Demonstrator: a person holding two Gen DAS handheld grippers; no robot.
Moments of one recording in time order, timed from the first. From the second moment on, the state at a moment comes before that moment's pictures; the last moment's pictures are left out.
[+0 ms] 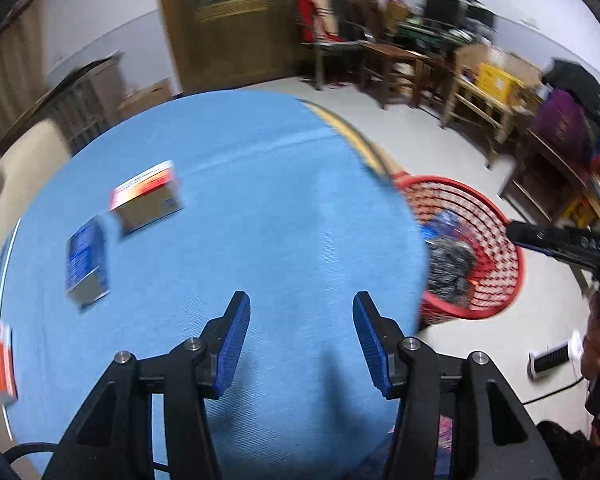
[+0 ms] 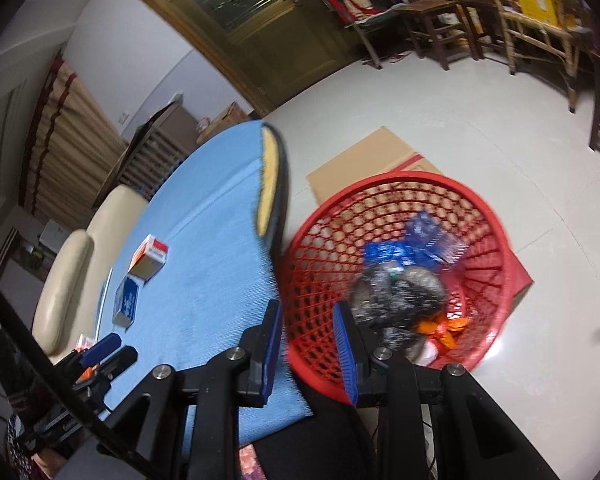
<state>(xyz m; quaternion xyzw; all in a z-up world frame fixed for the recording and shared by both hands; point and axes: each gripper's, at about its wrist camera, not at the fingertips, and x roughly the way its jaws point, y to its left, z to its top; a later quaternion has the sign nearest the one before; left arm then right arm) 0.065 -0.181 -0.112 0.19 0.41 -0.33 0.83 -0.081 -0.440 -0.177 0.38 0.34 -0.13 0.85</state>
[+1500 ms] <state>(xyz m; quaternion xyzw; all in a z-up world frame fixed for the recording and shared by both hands) 0.205 -0.121 -0.114 0.13 0.41 -0.10 0.90 0.056 -0.412 -0.199 0.36 0.35 0.04 0.86</state>
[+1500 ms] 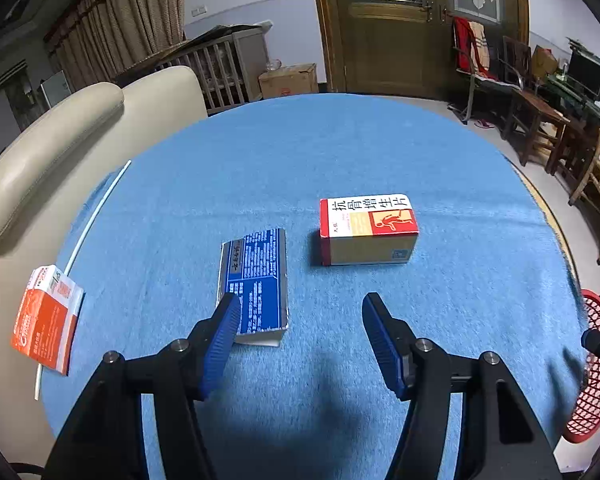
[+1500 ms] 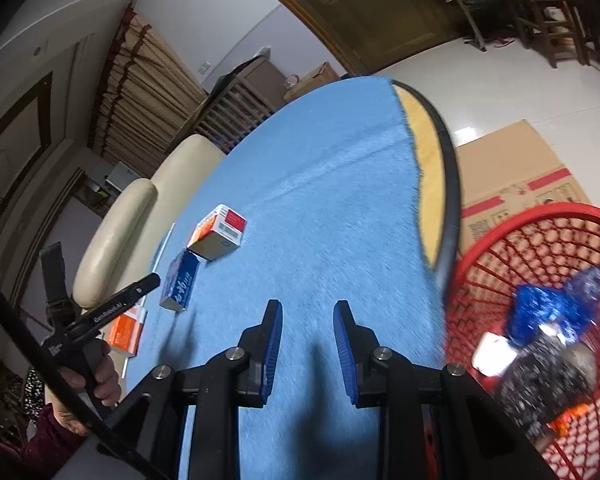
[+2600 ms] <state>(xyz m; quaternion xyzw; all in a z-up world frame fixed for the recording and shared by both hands) 0.273 -0.090 -0.131 0.06 0.45 -0.06 0.89 0.235 -0.371 -0.152 0.21 0.38 0.13 0.89</state>
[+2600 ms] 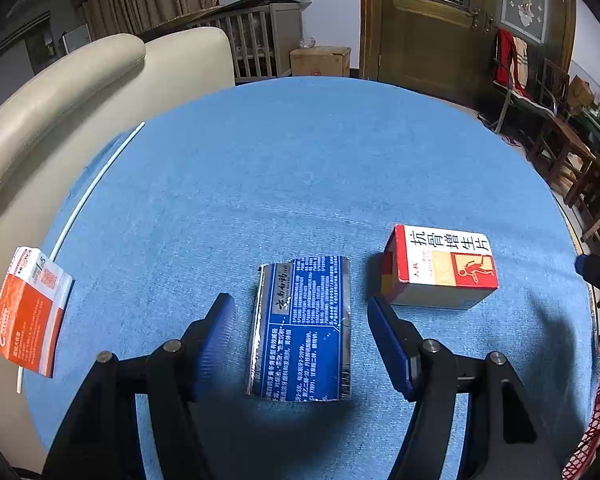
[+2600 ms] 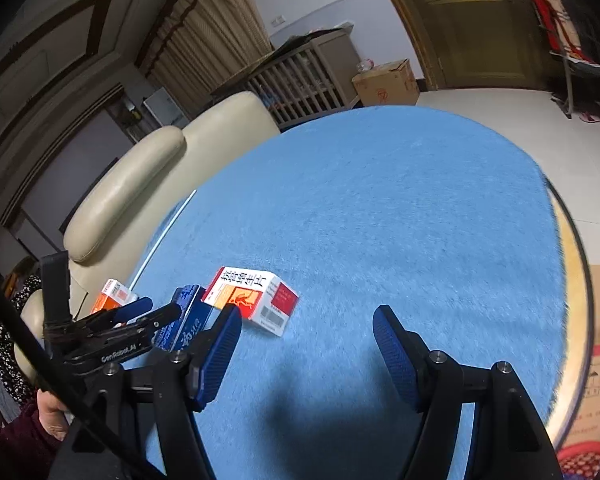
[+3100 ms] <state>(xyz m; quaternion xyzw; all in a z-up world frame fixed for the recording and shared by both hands) 0.279 -0.071 -0.131 0.03 0.46 -0.07 0.89 0.302 -0.347 -0.161 0.20 0.42 0.19 0.87</state>
